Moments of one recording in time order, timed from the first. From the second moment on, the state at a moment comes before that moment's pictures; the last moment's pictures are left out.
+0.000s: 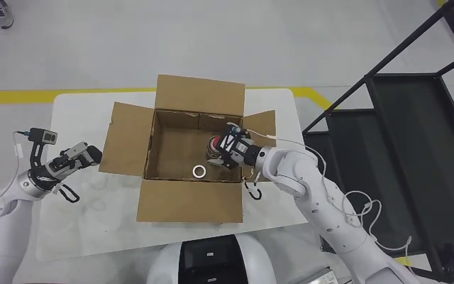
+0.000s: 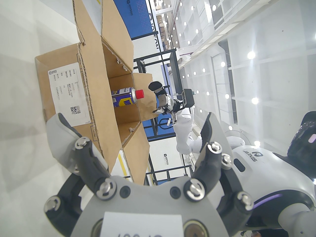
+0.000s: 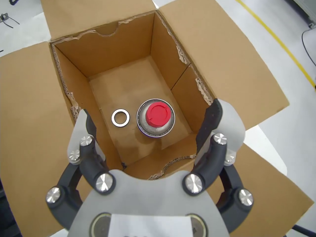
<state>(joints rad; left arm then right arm) 1.24 -0.88 -1.56 -1.16 -0.66 -0.56 -1.26 -1.22 -1.17 1.09 -1.81 -1.22 -0.42 0.54</state>
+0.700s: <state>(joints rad) 1.24 -0.88 -1.56 -1.16 -0.66 -0.56 -1.26 -1.22 -1.19 1.07 -1.73 -1.12 -0.33 0.52</state>
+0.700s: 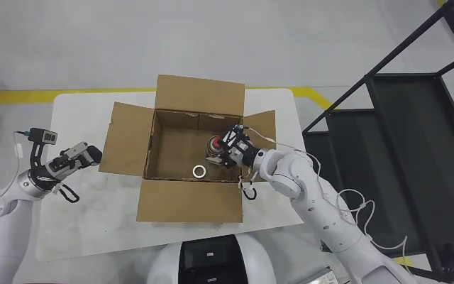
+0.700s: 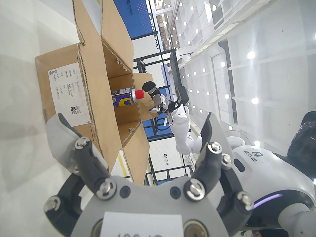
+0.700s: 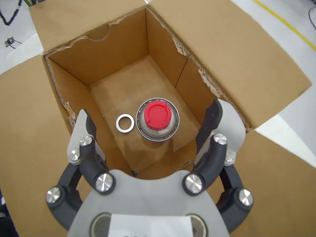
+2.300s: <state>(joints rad) 1.24 -0.88 -1.56 -1.16 -0.66 -0.56 -1.26 -1.66 -1.14 1.65 -2.01 -0.73 -0.71 0.32</state>
